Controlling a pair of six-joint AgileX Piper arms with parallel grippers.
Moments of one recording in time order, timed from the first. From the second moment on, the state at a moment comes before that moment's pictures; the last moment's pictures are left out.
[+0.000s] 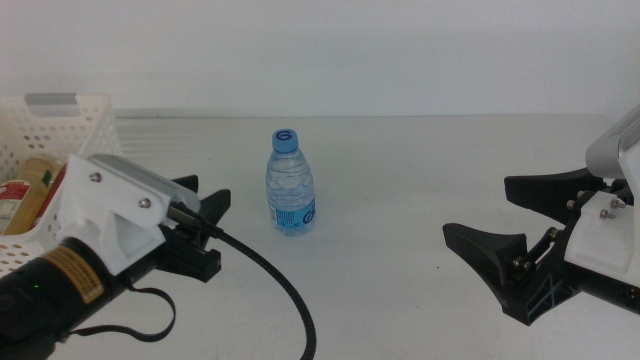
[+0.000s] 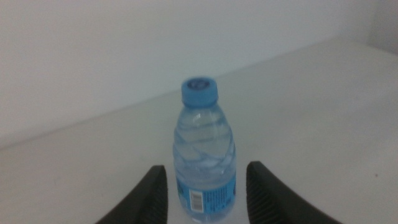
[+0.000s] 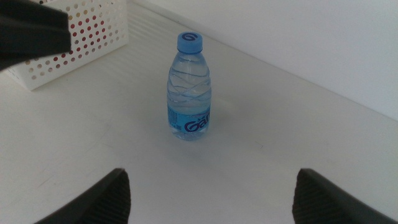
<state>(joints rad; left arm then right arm) -0.34 1.19 -0.36 0.35 -0.60 -0.25 0.63 0.91 -0.57 0.15 0.10 -0.20</state>
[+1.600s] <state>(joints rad) -0.34 1.99 -0.82 0.38 -0.92 -0.27 0.63 0.91 -0.57 0.15 0.10 -0.20</state>
